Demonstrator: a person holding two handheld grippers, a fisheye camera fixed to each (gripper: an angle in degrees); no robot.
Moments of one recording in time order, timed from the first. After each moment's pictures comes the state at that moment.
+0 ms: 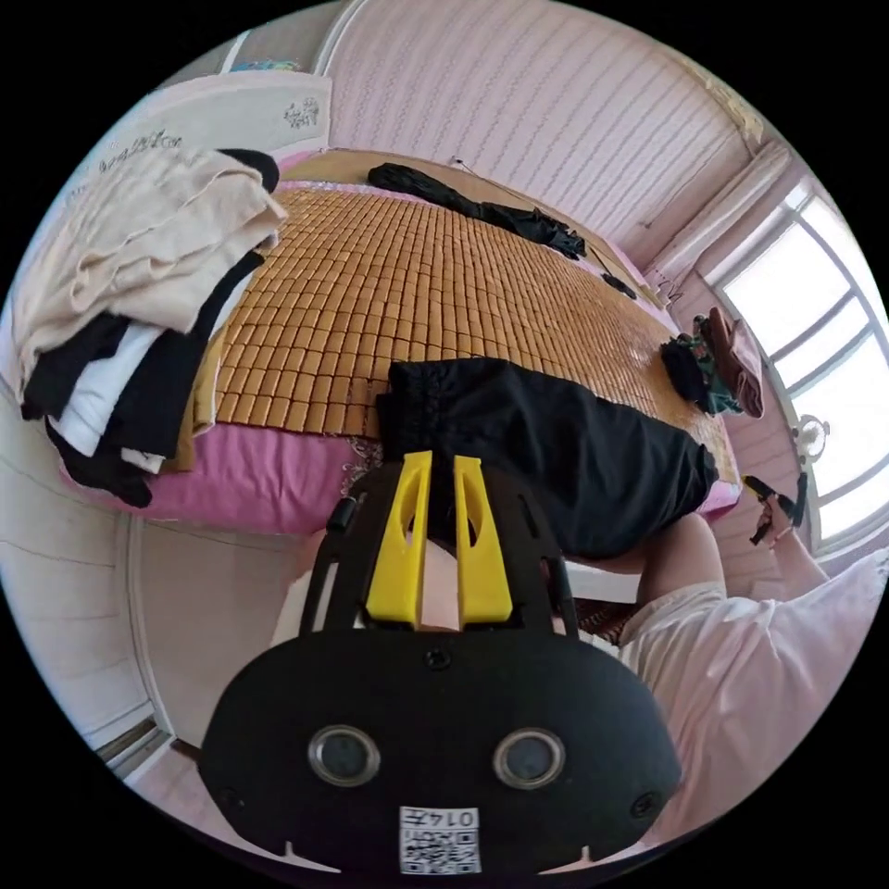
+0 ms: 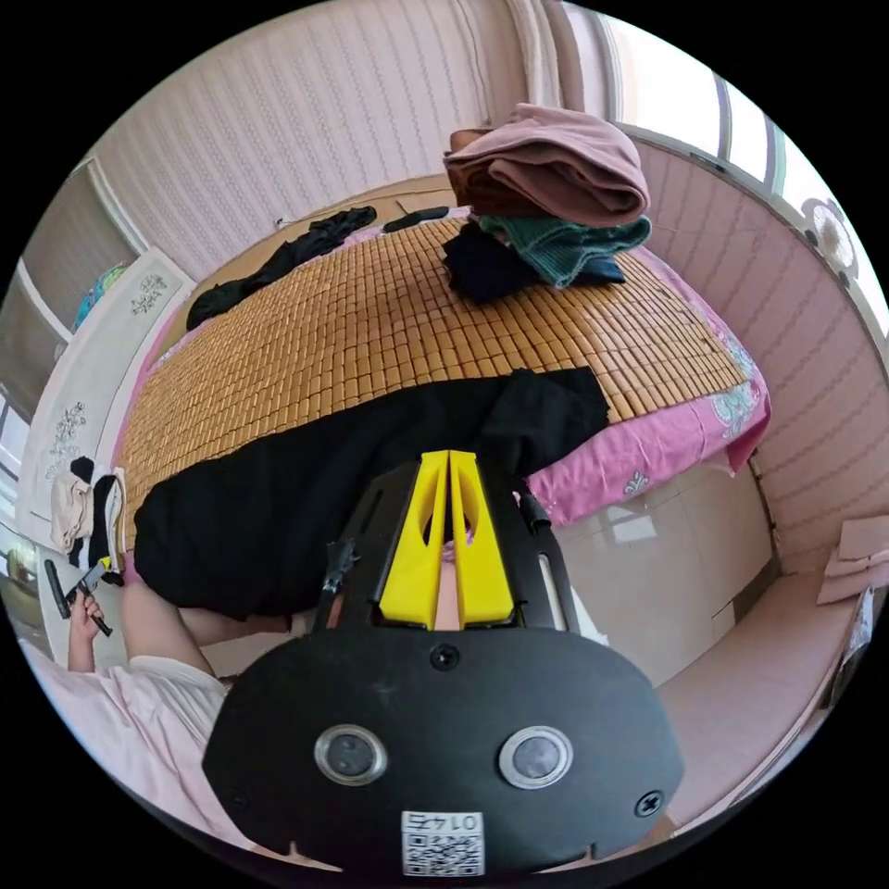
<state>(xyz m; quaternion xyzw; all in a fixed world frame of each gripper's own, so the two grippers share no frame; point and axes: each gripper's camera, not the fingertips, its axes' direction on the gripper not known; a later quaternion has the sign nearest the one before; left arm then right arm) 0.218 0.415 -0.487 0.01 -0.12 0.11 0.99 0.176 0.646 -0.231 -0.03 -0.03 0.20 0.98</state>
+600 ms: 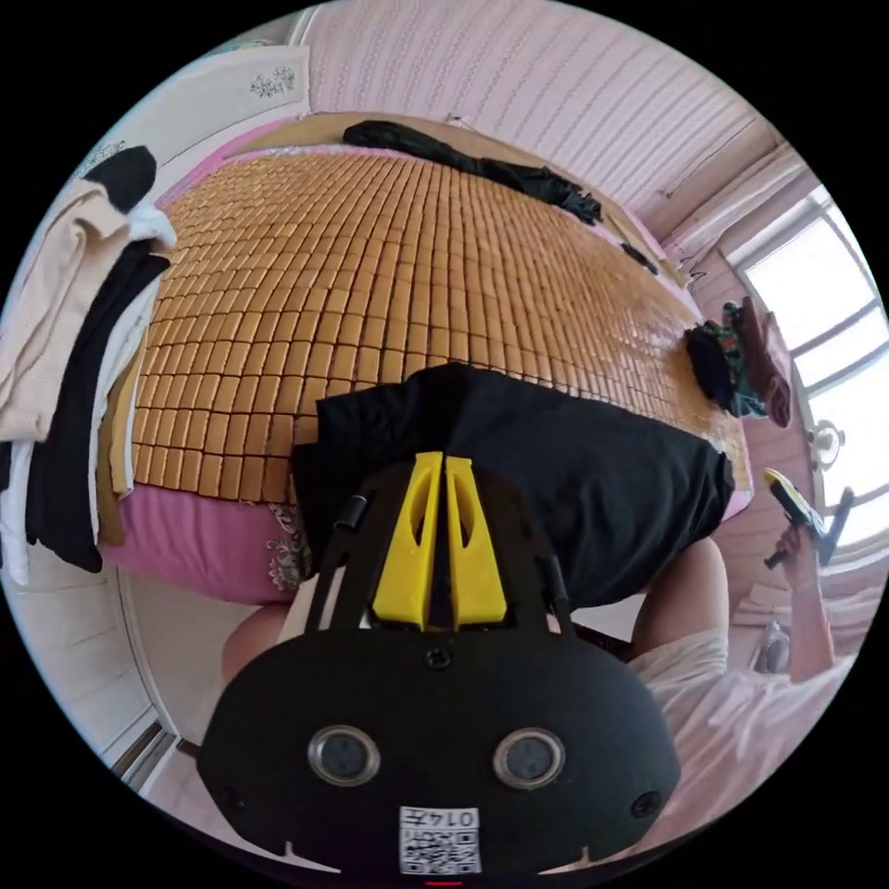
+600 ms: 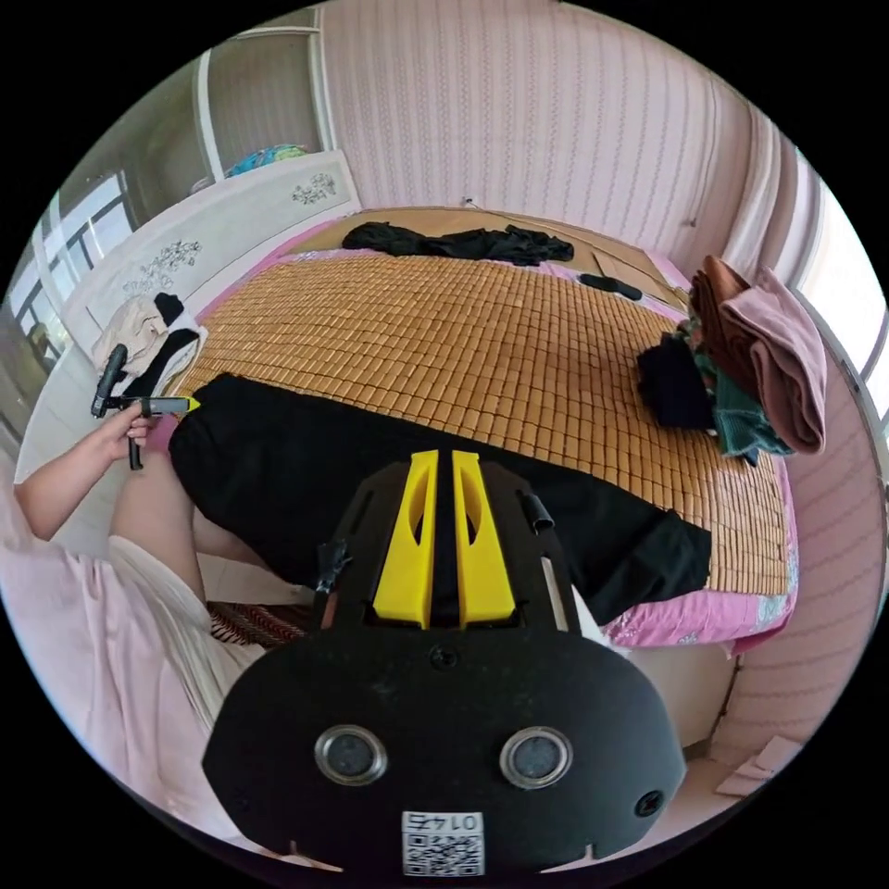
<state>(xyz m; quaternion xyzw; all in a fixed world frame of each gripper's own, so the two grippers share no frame) 0.272 0.333 -0.434 -0.04 -0.11 0.11 0.99 -0.016 0.635 -0.198 0.01 -0.10 -0.06 0.99</state>
